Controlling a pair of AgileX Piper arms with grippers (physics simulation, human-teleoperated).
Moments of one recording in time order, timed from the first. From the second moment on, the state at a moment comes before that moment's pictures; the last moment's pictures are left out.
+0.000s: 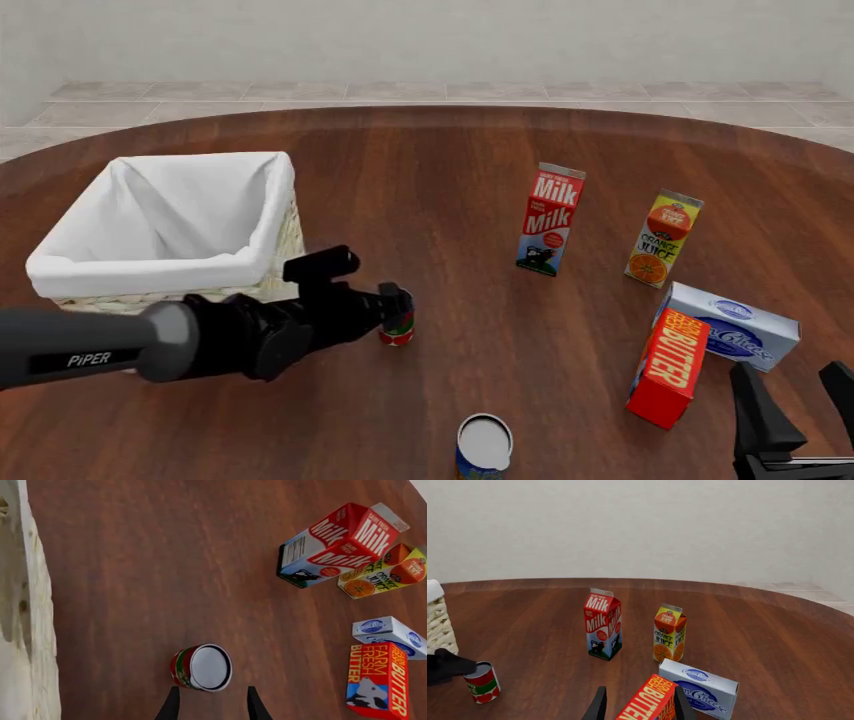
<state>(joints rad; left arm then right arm) -0.58 1.73 -0.81 -0.17 -0.61 0.00 0.04 0.00 -0.03 0.00</state>
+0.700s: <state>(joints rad) -0.58 1.79 -0.85 -0.18 -0.60 0.00 0.04 0.00 -0.03 0.00</state>
